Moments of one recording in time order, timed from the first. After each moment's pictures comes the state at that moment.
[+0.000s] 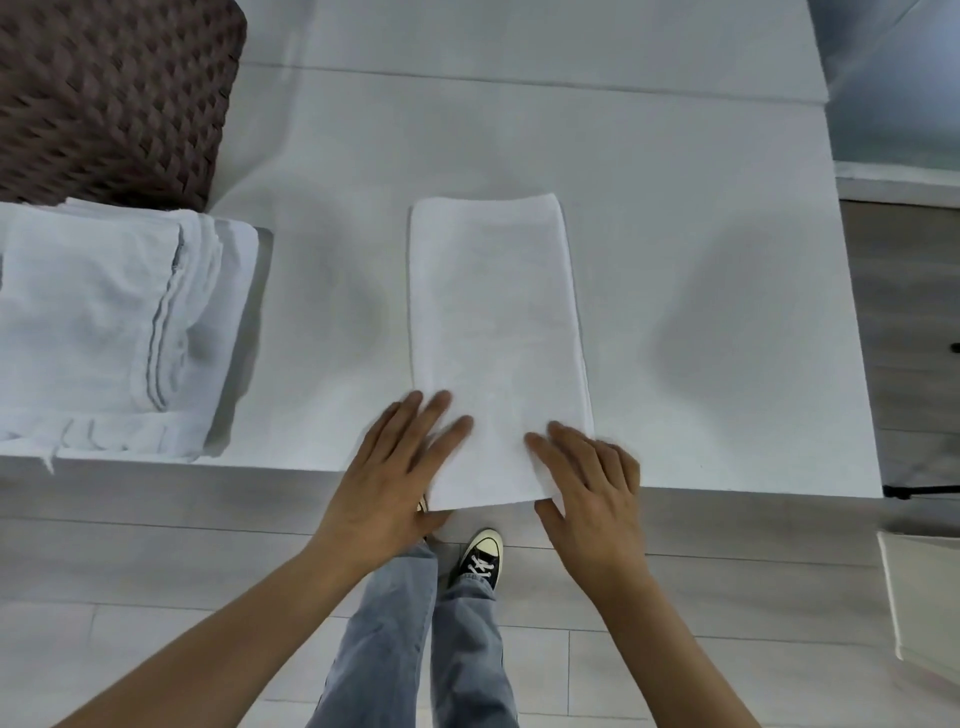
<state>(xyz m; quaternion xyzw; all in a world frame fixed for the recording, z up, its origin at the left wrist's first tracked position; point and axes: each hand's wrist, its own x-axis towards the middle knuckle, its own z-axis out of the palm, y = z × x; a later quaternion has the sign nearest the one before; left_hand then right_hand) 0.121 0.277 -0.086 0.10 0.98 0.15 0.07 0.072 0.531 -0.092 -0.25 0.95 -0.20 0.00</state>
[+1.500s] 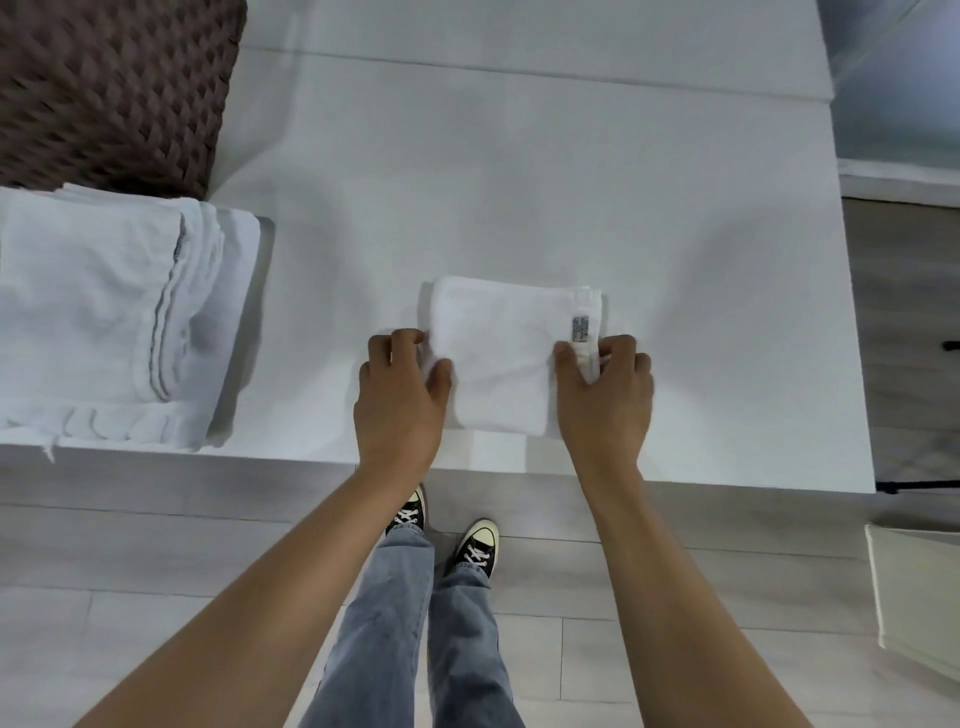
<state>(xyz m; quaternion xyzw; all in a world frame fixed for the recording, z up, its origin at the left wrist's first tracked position) 0.047 0.299 -0.051 -0.29 0.90 0.31 -0.01 -0.016 0.474 -0.060 0.14 0.92 -0.35 0.04</state>
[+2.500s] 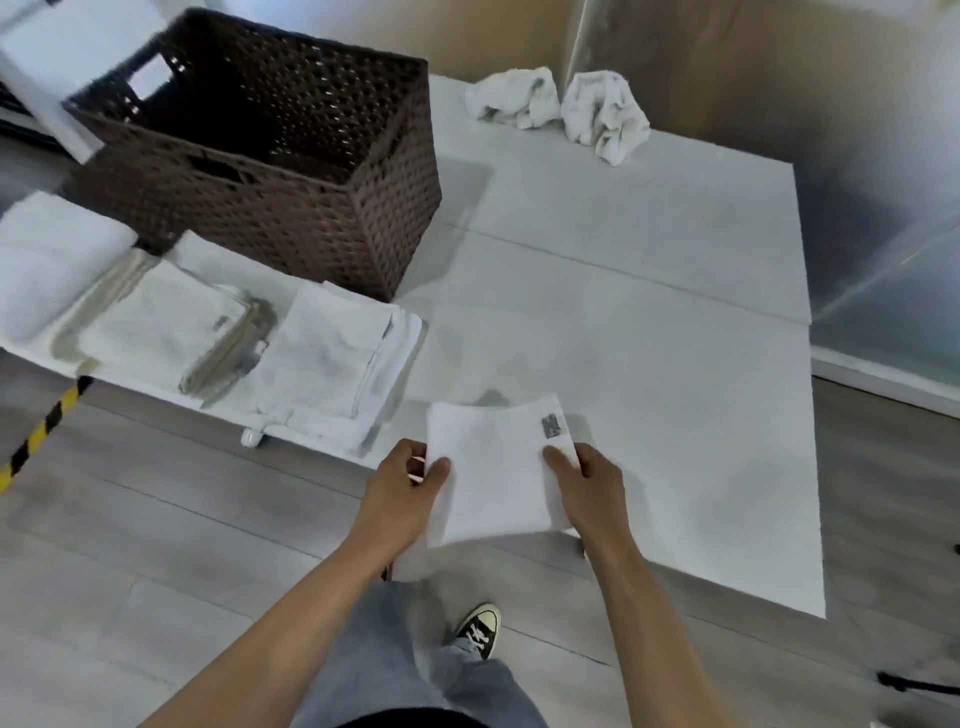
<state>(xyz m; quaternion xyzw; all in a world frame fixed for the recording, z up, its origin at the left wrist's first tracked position) 0.163 0.244 0.086 -0.41 0.74 0.54 0.02 0.041 0.430 0.080 0.07 0.83 -0.48 0.27</state>
